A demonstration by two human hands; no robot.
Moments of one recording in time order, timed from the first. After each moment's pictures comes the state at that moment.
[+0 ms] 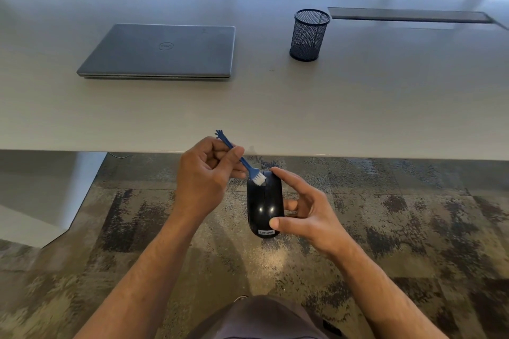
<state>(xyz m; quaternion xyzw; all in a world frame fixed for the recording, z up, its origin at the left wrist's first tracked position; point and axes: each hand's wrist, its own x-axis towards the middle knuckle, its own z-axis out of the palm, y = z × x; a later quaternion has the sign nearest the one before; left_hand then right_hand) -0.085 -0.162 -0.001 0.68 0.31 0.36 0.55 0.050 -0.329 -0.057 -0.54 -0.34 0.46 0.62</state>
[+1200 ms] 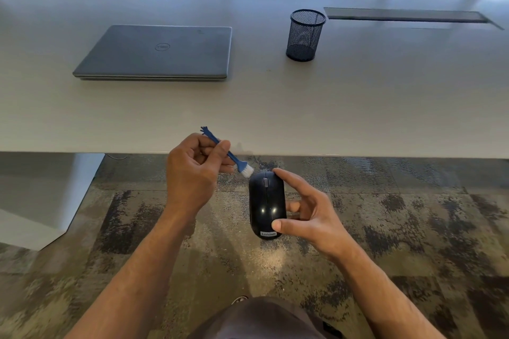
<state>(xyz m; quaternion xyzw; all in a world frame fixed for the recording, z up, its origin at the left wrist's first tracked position) -0.086 -0.152 -0.003 0.68 0.33 0.39 0.53 0.053 -0.338 -0.058 -0.53 -0.35 0.45 0.63</state>
